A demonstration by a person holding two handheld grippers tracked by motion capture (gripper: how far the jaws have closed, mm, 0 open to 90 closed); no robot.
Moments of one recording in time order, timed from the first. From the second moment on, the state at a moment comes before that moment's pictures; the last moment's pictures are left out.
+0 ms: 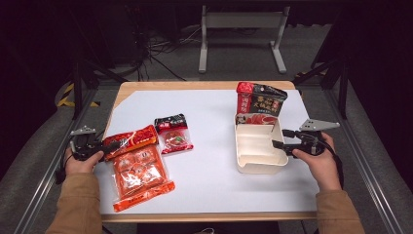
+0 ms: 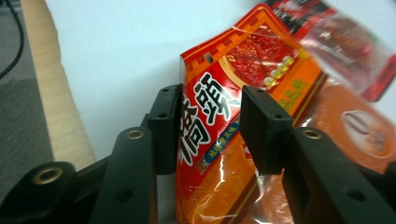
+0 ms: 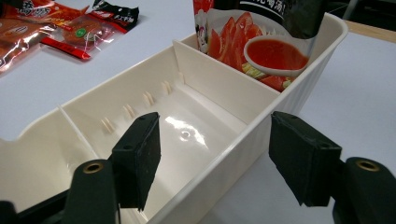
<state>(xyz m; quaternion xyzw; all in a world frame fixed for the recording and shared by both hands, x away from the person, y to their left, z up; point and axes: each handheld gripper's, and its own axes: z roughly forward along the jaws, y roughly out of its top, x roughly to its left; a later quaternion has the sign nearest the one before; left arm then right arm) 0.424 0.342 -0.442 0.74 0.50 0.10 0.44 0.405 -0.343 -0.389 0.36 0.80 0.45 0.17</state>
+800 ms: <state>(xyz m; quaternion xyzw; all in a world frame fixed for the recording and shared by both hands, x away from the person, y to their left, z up) 0.430 0.339 -0.460 0.74 0.51 0.09 0.43 0.406 -0.341 -0.390 0.36 0.80 0.45 0.17</state>
